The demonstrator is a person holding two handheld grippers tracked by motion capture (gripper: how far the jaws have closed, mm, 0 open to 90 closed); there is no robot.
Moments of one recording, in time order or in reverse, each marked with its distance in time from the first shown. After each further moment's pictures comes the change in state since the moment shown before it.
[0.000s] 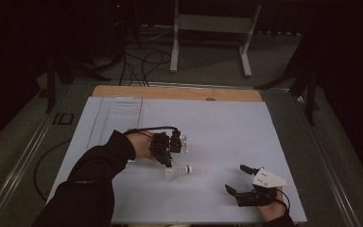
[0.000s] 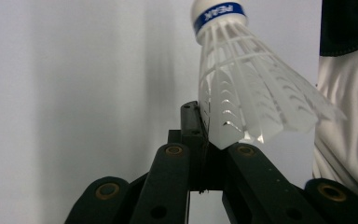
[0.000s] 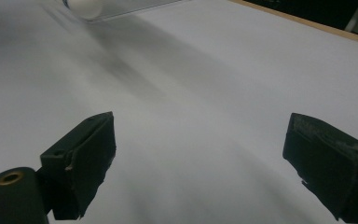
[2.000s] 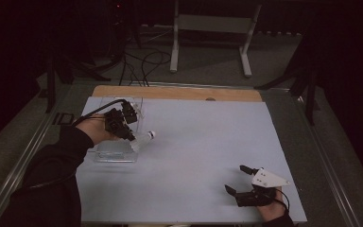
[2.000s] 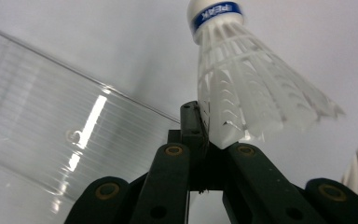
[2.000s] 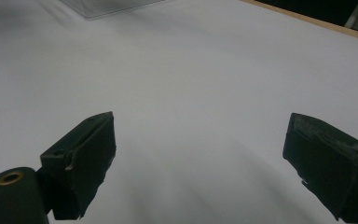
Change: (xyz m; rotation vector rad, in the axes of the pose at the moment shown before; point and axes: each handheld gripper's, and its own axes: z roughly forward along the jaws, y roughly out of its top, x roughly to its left) left arm 0.023 -0.103 -0.072 -0.076 0.221 -0.446; right arm 0.001 -0.001 0.001 0.010 -0.006 0.002
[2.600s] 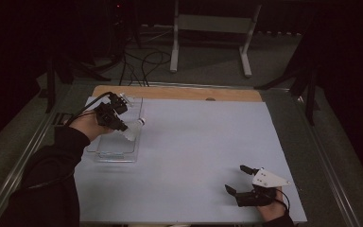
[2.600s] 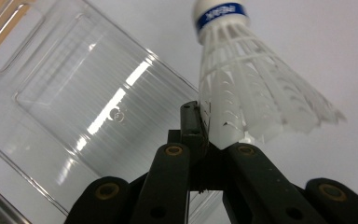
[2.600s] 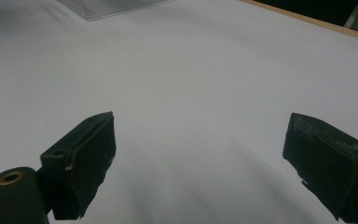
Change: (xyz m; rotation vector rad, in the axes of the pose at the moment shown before) left arm 0.025 -0.017 -0.005 -0.052 0.120 -0.213; right arm 0.000 0.000 -0.001 -0.001 0.000 0.004
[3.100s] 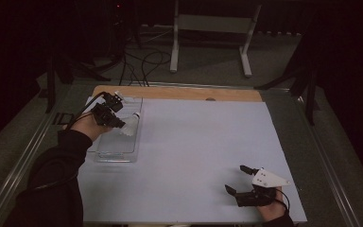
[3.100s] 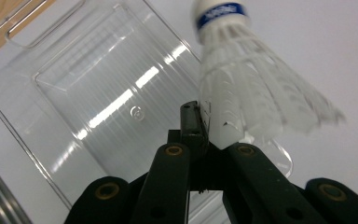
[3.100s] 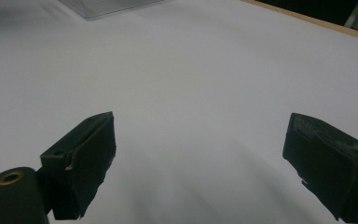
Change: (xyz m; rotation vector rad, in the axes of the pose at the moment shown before) left arm 0.017 -0.009 0.017 -0.049 0.047 -0.155; right arm 0.000 0.000 0.000 0.001 0.000 -0.001
